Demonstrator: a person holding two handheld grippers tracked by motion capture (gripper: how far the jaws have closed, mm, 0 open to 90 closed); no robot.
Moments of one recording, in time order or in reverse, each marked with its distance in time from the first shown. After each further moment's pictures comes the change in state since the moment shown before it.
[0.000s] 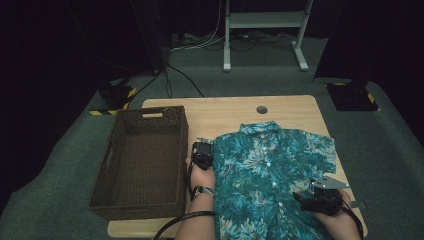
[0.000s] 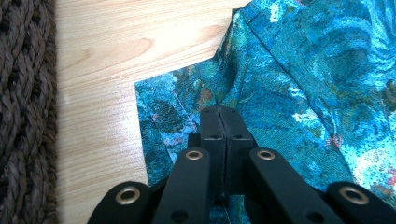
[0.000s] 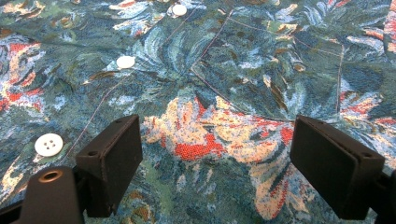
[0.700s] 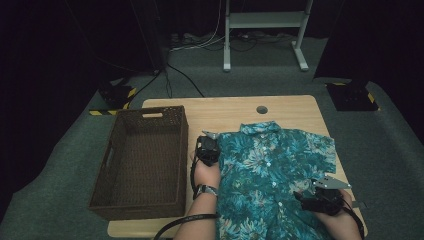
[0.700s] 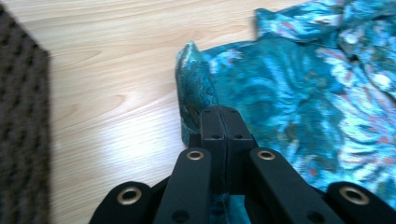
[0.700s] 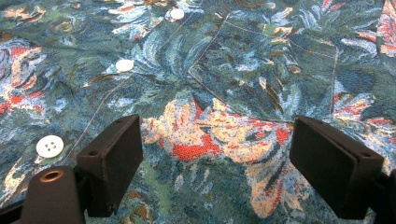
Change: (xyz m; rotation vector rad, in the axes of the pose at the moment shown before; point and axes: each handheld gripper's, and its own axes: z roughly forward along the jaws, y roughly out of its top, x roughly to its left) left arm -0.027 0.022 -0.038 -0.110 -0.082 0.039; right arm 0.000 0.001 -0.002 -0.009 -0.006 0.007
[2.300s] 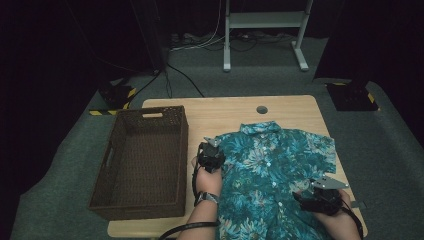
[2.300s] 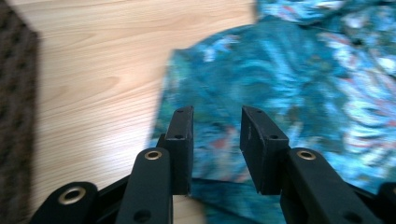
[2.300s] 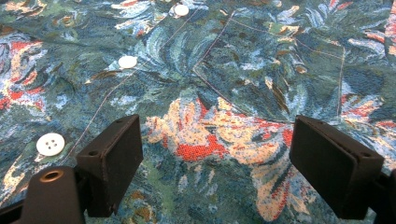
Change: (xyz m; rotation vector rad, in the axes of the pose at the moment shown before) left arm 0.009 -0.024 0.005 -0.023 0.024 -0.043; right arm 0.003 0.001 0.003 0.012 0.002 -0.019
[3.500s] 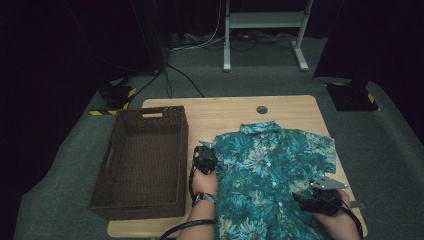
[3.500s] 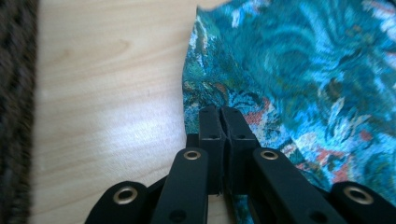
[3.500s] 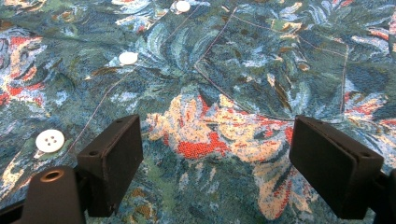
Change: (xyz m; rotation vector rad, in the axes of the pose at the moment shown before) left arm 0.007 -0.010 0.011 0.048 0.002 -0.012; right arm 0.000 -0.001 0.001 0.007 0.002 -0.005
